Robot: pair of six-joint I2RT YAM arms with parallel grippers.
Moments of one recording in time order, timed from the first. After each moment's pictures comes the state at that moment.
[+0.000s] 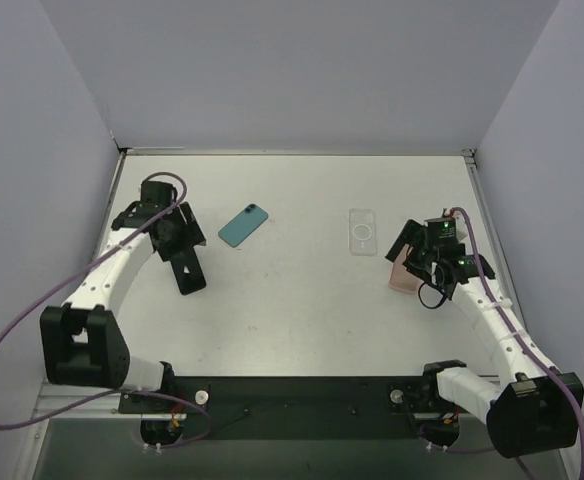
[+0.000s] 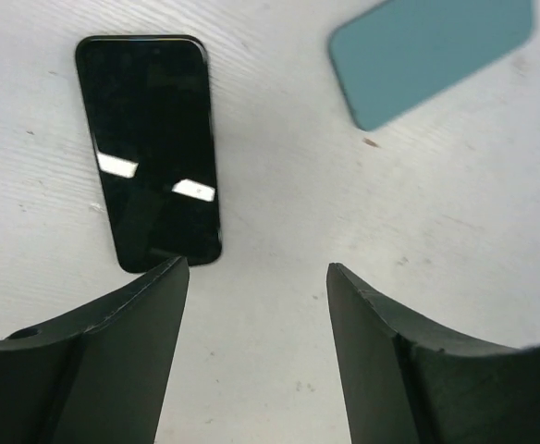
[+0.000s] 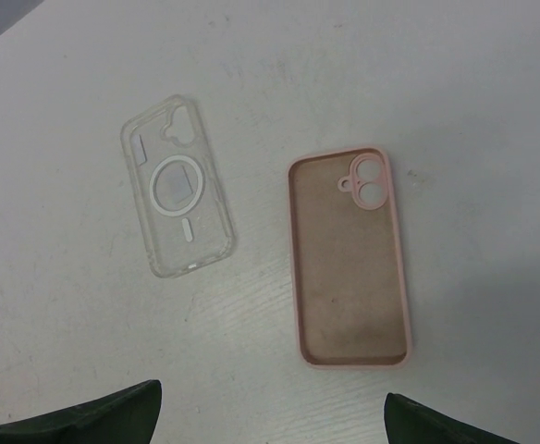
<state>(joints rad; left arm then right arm) -0.10 1.50 1.14 -0.73 -0.05 -0.56 0.15 1.08 0.75 -0.56 0.10 0.62</state>
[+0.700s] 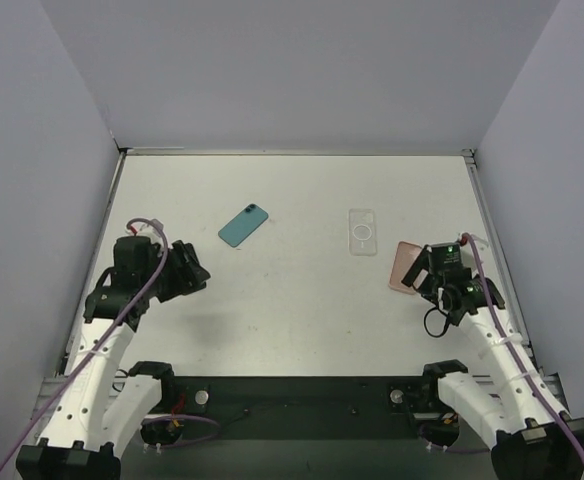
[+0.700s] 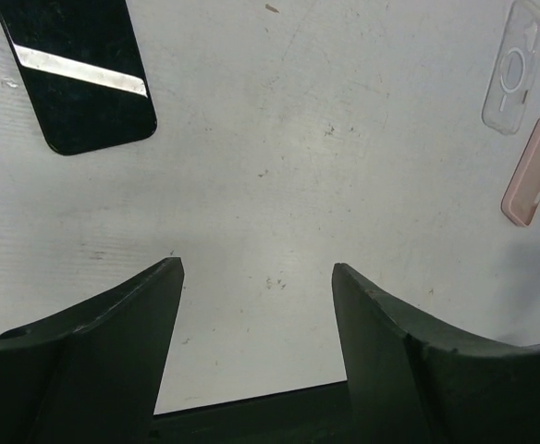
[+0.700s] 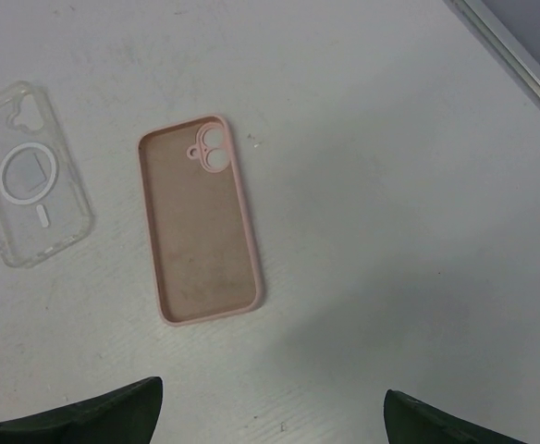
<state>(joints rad) -0.10 0.79 0.77 -0.73 0.20 -0.57 0.18 0.86 0.68 -0.79 0.37 0.65</state>
